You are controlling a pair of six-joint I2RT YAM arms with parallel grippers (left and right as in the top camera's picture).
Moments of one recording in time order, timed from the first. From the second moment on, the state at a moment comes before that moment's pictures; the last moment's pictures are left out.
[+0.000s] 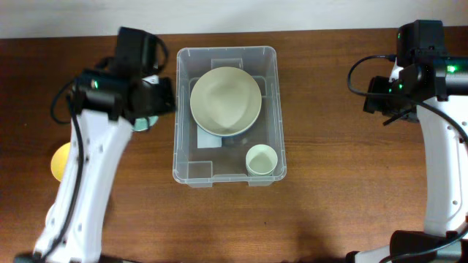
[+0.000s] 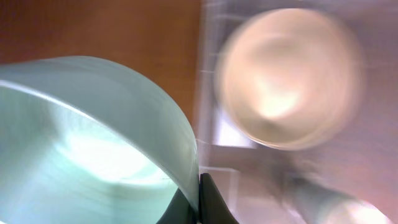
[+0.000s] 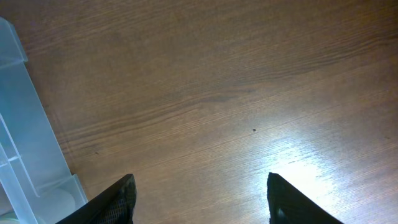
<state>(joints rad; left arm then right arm) -0.28 1.59 1.82 -1.30 -0.09 -0.34 -0.07 1.63 1.86 -1.46 0.15 0.22</state>
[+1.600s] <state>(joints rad) 0.15 1.53 1.69 -1.35 -0.24 -0.41 -0.07 1.63 1.86 -1.46 0.15 0.22</state>
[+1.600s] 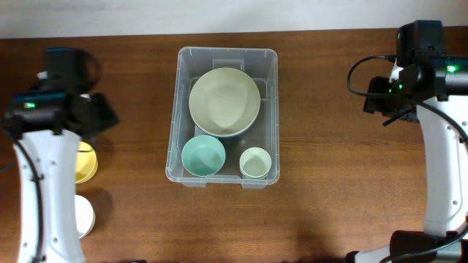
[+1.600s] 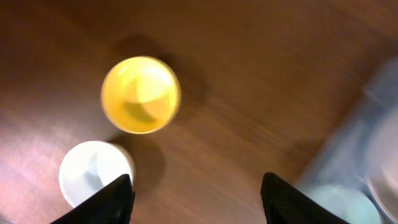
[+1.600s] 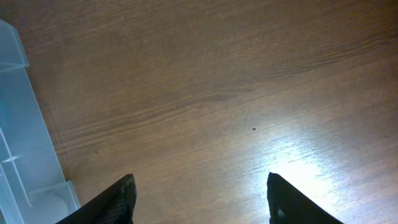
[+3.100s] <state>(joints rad) 0.07 1.88 1.84 -1.35 -0.13 -0.36 -0.07 1.63 1.86 -1.47 0.15 0.22</state>
